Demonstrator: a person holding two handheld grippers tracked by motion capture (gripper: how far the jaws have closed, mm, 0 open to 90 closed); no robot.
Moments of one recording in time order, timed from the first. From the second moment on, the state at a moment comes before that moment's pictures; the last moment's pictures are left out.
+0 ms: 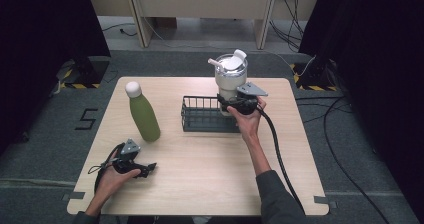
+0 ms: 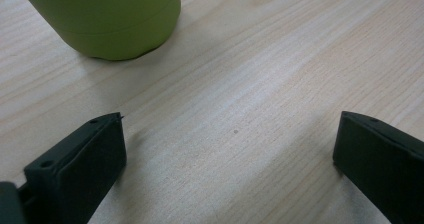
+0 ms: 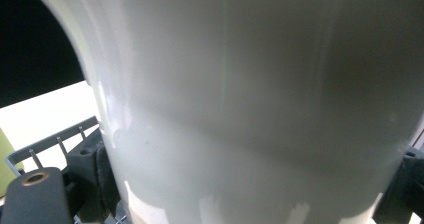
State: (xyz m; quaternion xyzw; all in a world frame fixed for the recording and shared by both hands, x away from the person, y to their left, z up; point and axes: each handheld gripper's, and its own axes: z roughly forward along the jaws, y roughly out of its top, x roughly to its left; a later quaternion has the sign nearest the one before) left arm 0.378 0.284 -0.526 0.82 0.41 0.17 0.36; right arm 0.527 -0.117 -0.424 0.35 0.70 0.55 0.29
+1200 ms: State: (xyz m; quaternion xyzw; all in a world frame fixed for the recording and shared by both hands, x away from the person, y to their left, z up) left arm 0.378 0.284 -0.526 0.82 0.41 0.17 0.36; right arm 0.526 -0.116 -0.455 0.36 0.71 0.54 0.27
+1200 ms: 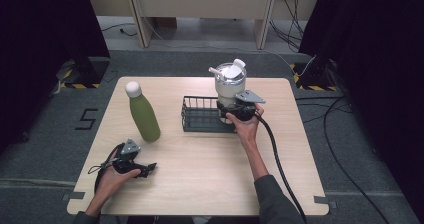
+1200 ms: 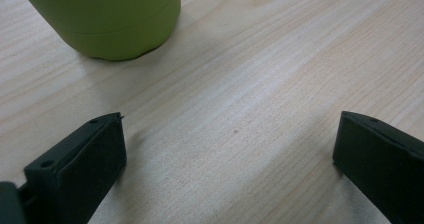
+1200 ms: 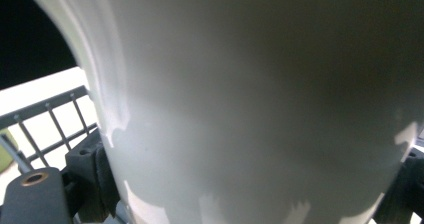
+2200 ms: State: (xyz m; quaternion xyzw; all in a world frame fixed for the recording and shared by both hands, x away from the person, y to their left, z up) left arm 0.378 0.284 -0.526 0.82 0.41 0.17 0.36; right arm 0.512 -0.122 -0.461 0.37 0.69 0.55 0.28
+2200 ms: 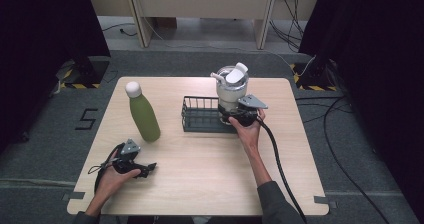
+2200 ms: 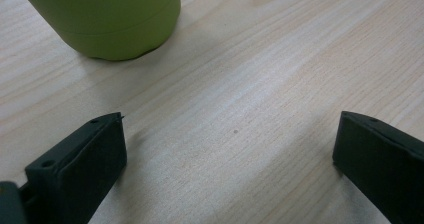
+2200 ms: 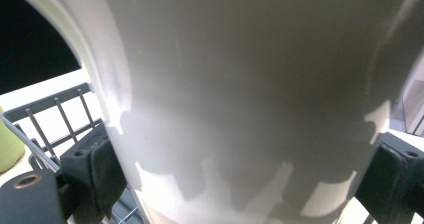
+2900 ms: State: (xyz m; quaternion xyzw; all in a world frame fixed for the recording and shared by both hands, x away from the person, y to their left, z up) left arm 0.378 0.284 -0.526 0.82 0.41 0.17 0.36; right arm 0.506 -0.126 -0.456 0.37 0.69 0.55 0.28
